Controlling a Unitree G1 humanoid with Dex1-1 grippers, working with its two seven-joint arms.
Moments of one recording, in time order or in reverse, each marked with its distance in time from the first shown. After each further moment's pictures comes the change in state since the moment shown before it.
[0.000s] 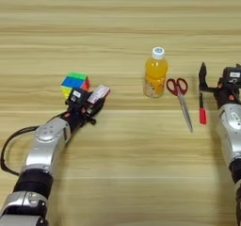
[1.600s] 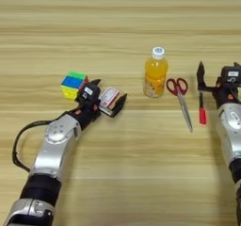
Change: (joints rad) left arm 0.058 -0.045 -0.068 -0.192 -0.004 -0.072 -0.012; right arm 0.000 -0.003 0.015 -0.016 -0.003 -0.002 0.027
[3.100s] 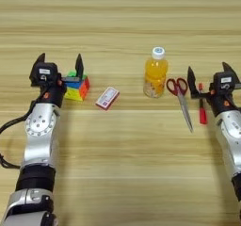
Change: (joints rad) left arm -0.076 -0.030 0.227 0.049 0.023 -0.225 0.398; right arm 0.146 0.000 0.079 -0.244 0.000 0.053 0.117
